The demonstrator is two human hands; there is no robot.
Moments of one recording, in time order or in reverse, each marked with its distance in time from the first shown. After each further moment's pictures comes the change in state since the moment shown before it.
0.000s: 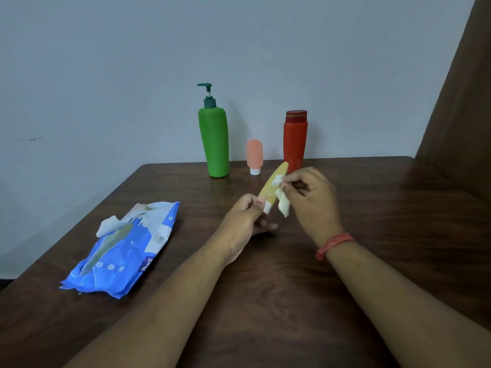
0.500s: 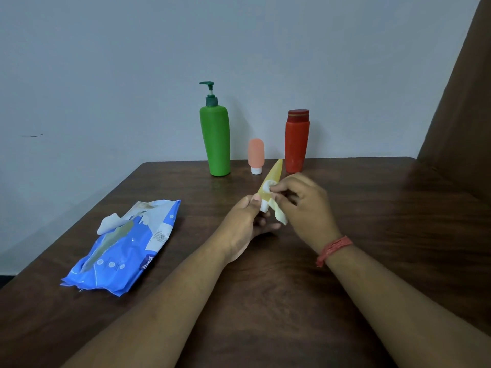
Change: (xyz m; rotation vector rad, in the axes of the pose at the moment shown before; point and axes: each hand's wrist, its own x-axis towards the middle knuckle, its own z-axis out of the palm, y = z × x) left_hand 0.000 0.001 0.001 -0.139 0.011 -0.050; right_hand -0.010 0.000 0.005 -0.024 -0.146 -0.119
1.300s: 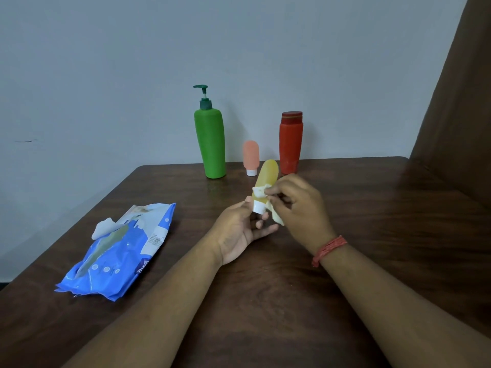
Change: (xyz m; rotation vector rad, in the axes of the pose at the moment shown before) left_hand -0.004 0.005 -0.001 -0.190 -0.141 -0.073; right_hand -0.001 0.004 -0.004 -0.107 0.000 -0.129
